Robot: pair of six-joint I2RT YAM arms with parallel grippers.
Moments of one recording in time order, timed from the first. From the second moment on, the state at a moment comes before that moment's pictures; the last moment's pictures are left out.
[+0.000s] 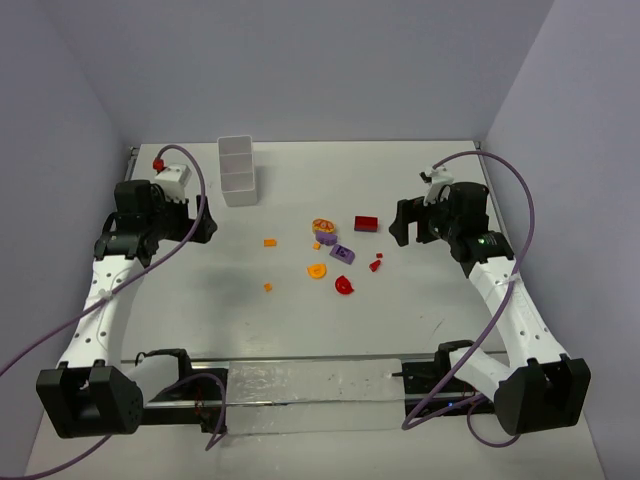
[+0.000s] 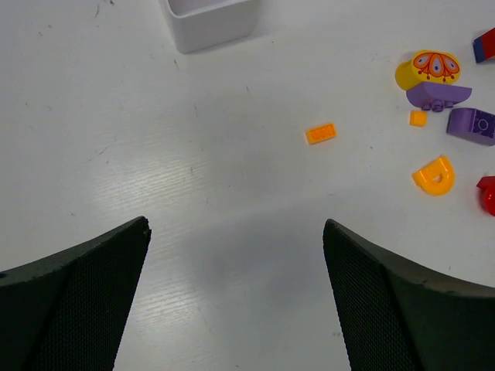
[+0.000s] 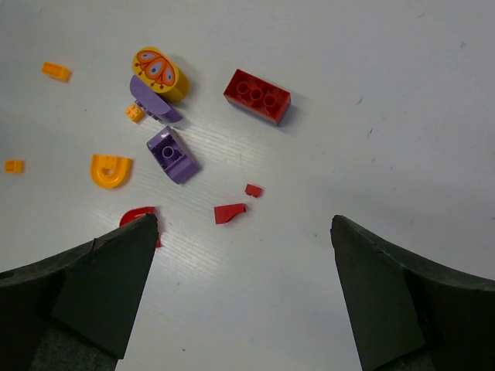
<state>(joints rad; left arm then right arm) 0.01 1.09 0.98 -0.53 0.32 0.08 0.09 1.04 0.90 -0.45 -0.32 -0.03</state>
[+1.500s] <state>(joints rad) -0.48 2.03 1.66 -0.96 0.16 0.81 0.09 1.10 0.90 -0.48 -0.33 -0.06</state>
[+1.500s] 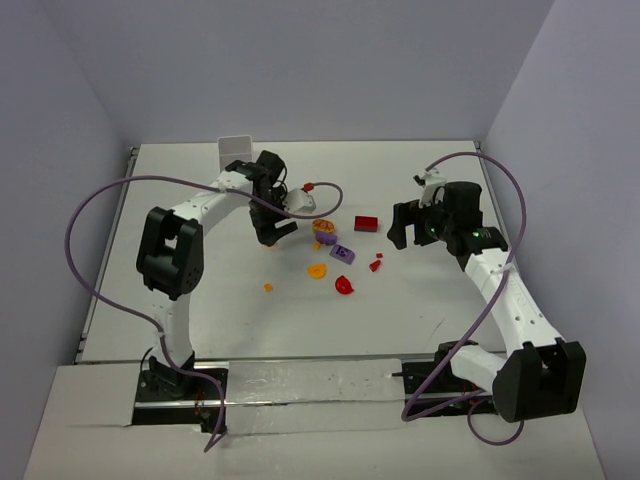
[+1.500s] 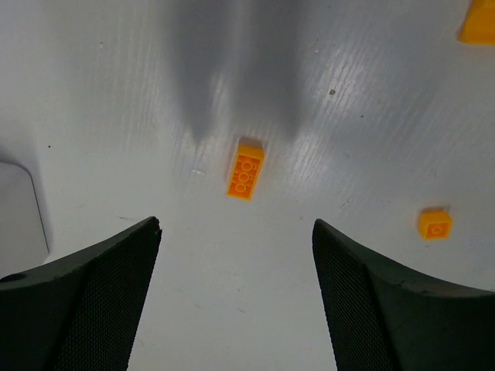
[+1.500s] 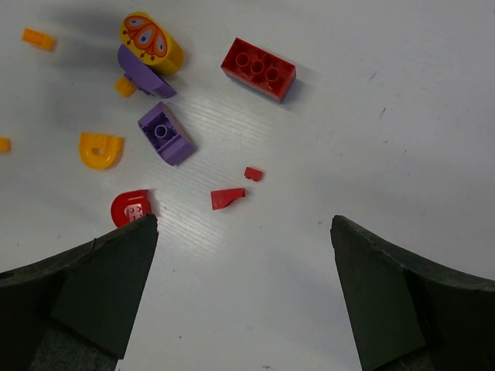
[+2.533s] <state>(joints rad) -0.54 2.14 1.64 -0.95 0.08 0.85 0.09 1.18 0.90 -0.49 -0.34 -0.07</state>
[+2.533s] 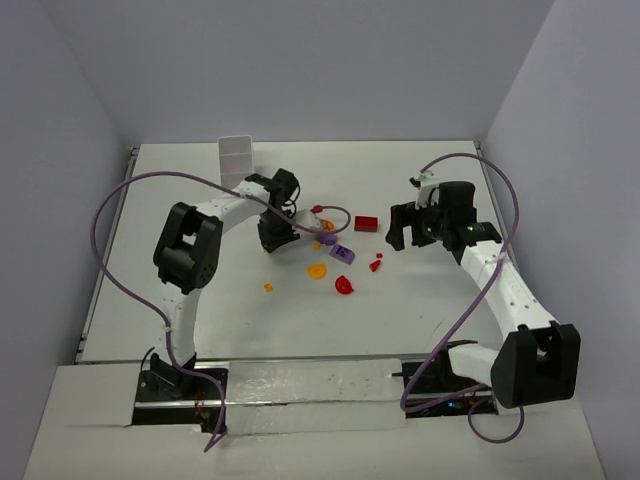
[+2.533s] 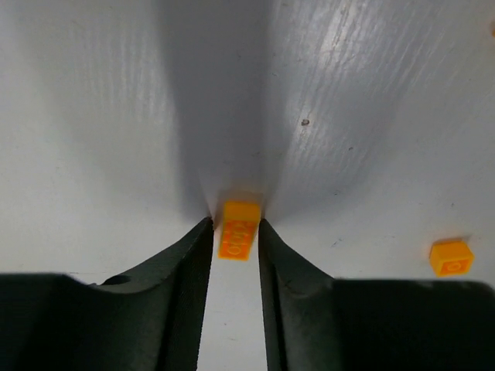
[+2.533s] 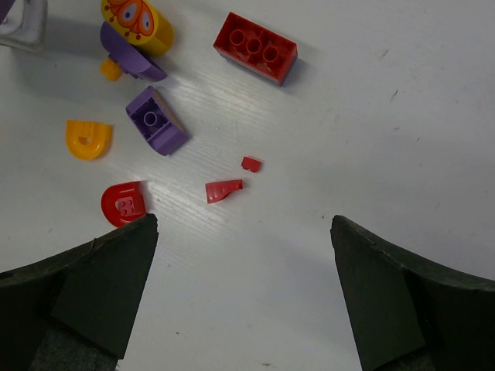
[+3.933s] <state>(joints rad) -0.24 1.82 1.47 -0.06 -0.17 -0.08 0.09 1.25 1.09 -0.49 -0.34 -0.06</state>
